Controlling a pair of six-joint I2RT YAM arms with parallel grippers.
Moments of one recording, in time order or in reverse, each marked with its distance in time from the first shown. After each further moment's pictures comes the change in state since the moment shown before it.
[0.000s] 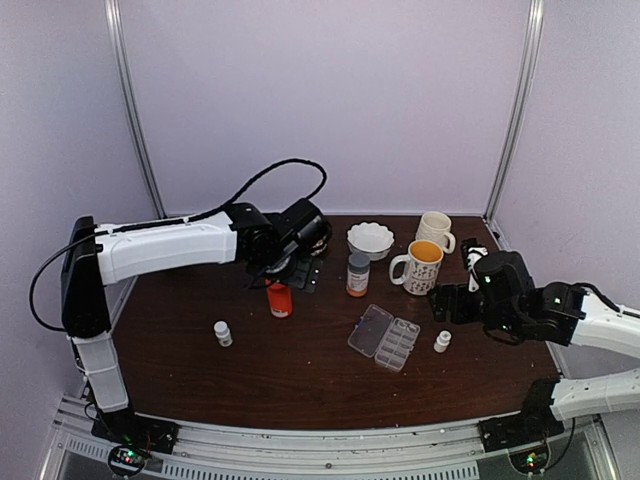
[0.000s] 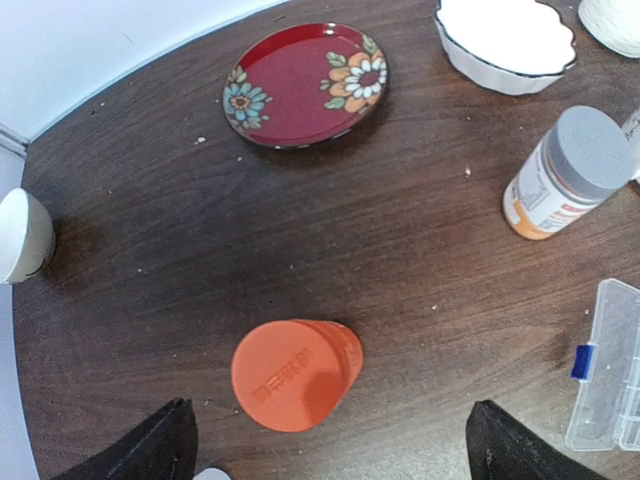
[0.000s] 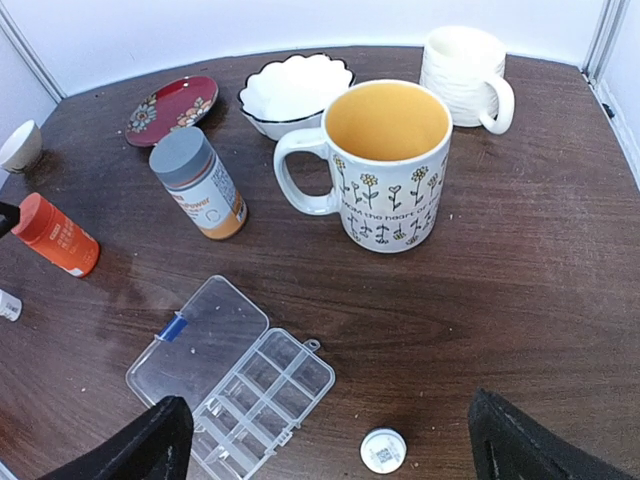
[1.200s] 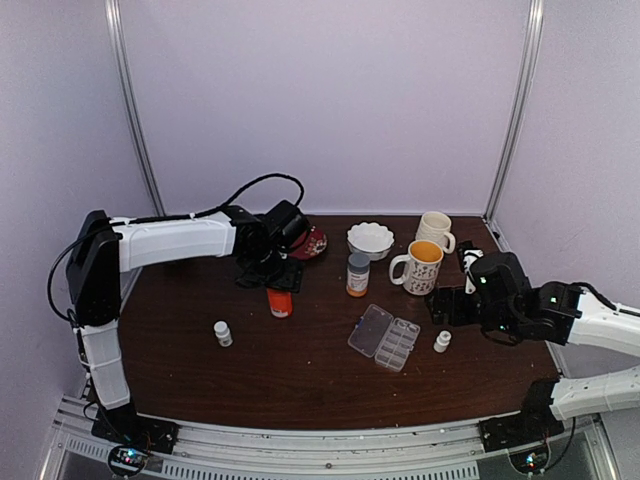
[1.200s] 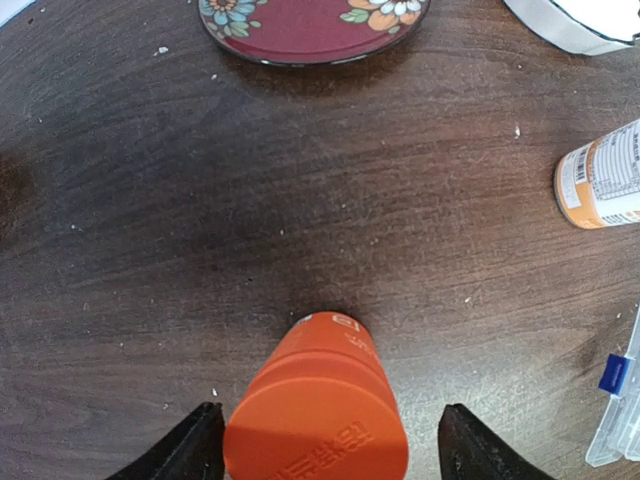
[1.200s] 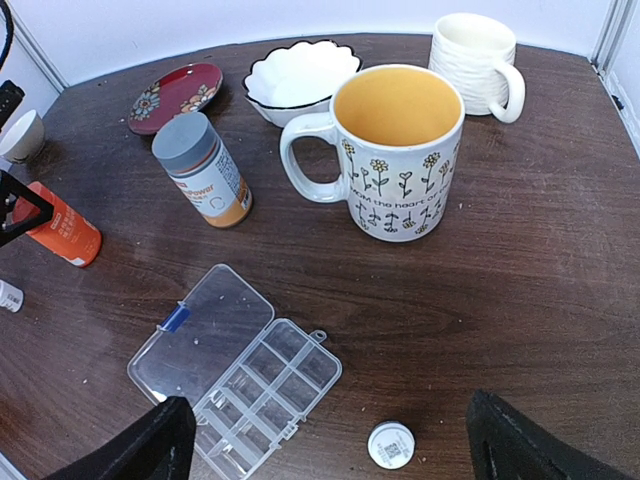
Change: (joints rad) left arm 0.167 0.052 -0.071 0.059 0.251 -0.016; right arm -0.001 0.031 0.001 -0.004 -0.029 0.010
